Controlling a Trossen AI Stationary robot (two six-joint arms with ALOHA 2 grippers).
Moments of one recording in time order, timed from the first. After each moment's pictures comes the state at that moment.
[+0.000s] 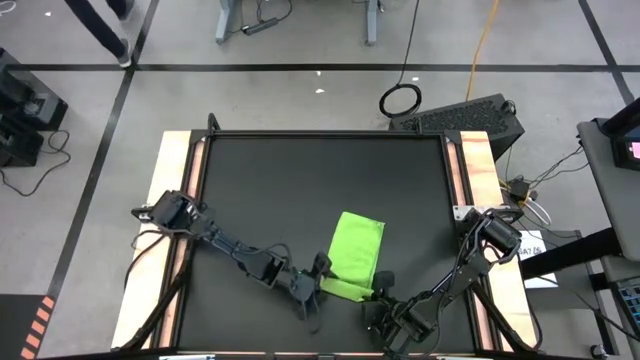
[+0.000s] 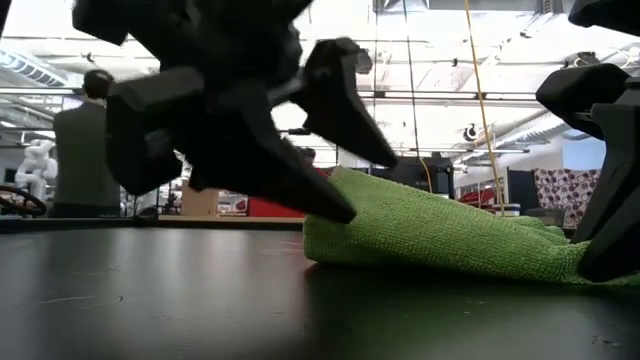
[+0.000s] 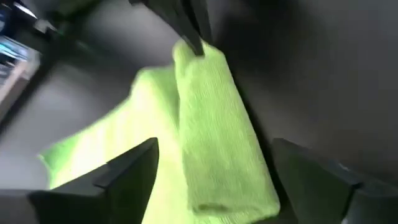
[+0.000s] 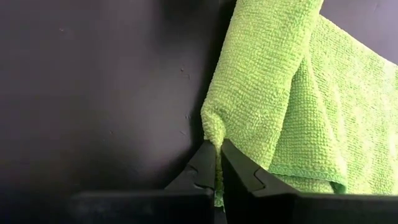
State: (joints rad) left arm -0.46 1.97 1.12 0.14 -0.27 0.51; right arm 0.83 2.03 1.22 -0.55 0.62 0.72
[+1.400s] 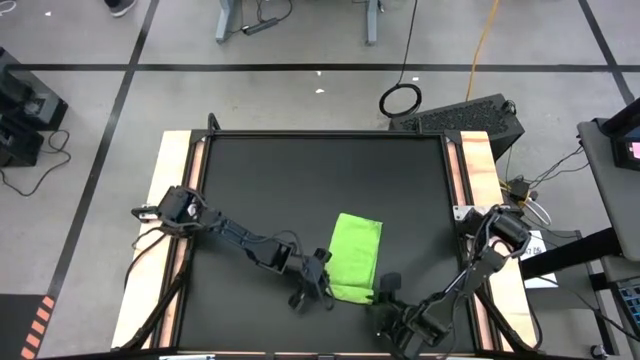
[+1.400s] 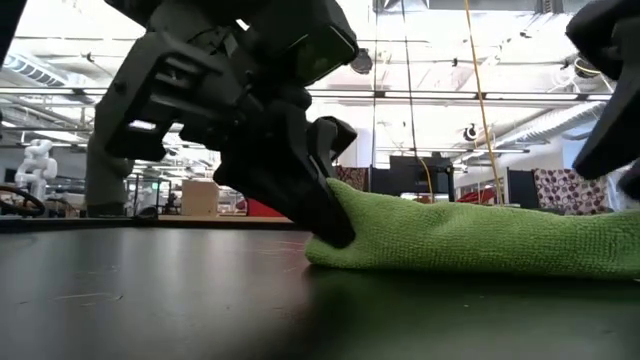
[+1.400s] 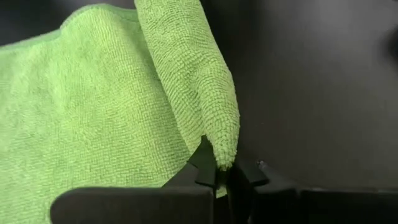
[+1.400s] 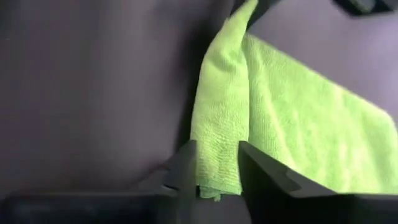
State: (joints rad) left arm -0.35 1.99 1.12 0.07 0.08 0.16; right arm 0.89 1.94 1.22 -0.59 0.75 0.69
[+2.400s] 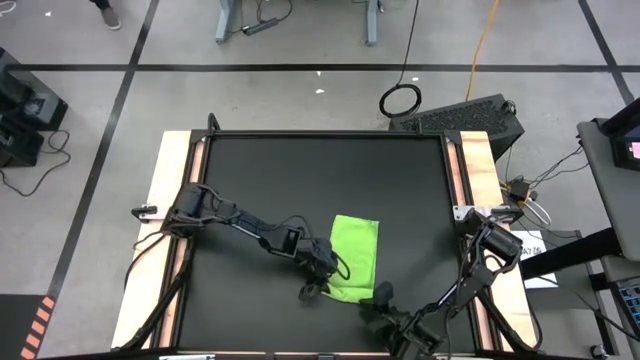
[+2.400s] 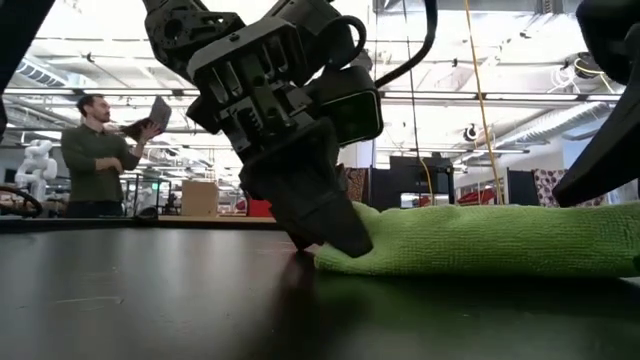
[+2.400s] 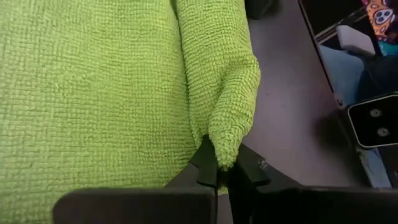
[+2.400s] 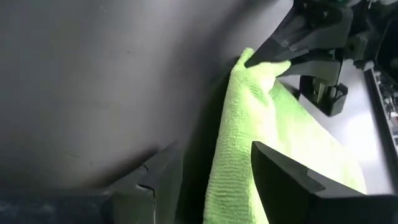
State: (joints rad) left arm -0.22 2.10 1.13 0.16 0.48 -0.32; right arm 0.90 2.10 1.22 -0.48 0.90 0.39
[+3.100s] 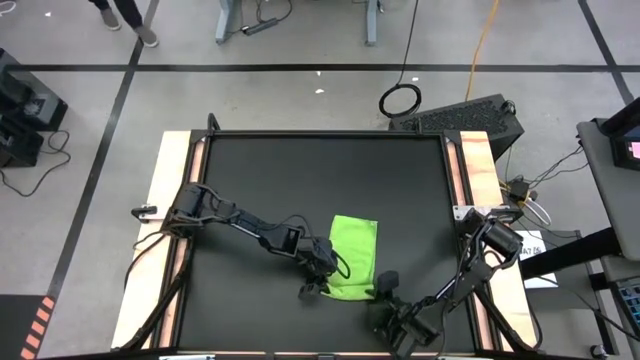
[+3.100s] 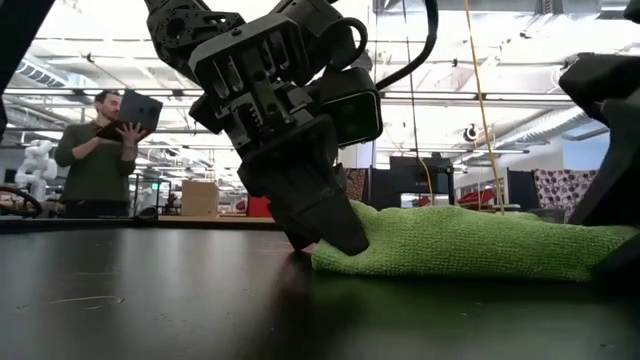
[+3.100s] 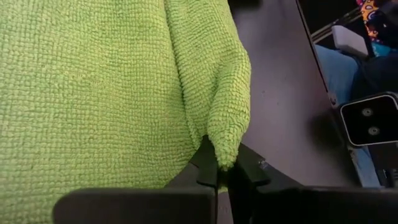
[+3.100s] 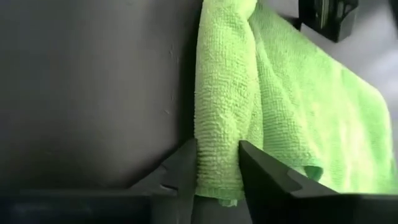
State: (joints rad) left arm -0.22 2.09 1.12 0.13 0.52 -0.35; right arm 0.87 2.10 1.18 -0.63 0.77 0.69
